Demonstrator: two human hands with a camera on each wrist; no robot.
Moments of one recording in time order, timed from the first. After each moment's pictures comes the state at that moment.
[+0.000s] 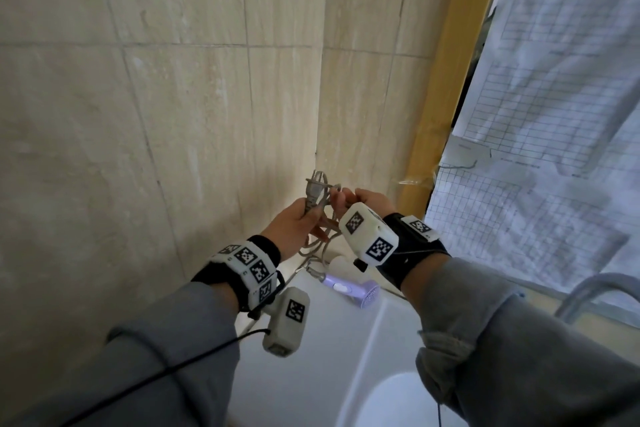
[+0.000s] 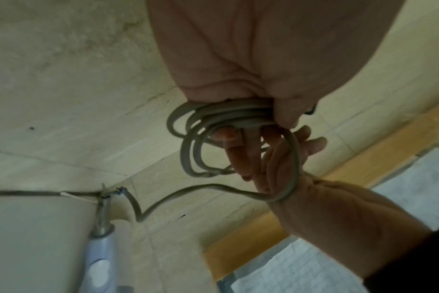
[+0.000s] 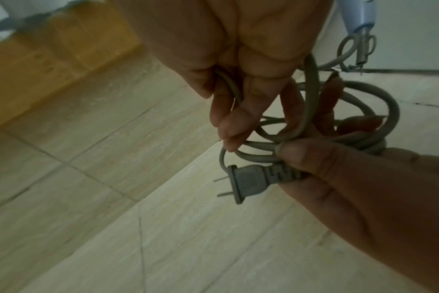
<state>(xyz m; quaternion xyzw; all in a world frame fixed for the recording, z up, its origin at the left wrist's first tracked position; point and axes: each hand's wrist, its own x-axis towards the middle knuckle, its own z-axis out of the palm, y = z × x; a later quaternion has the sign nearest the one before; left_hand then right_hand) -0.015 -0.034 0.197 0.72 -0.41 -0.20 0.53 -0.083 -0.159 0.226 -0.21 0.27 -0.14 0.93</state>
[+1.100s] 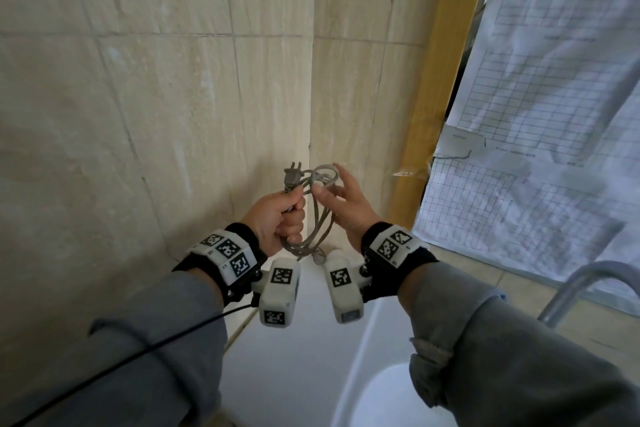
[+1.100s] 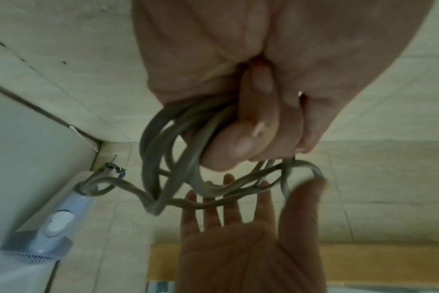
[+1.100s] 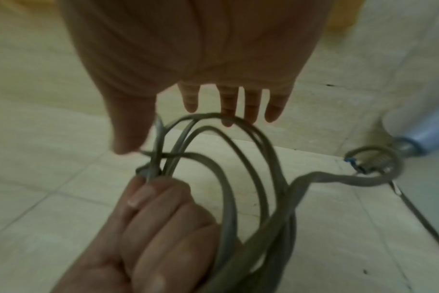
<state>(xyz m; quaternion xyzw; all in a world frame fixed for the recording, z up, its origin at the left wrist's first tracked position) -0.006 -0.027 0.206 0.52 -0.24 -0.43 0.70 -0.082 -0.153 0.195 -0.69 0.17 -0.22 0.67</state>
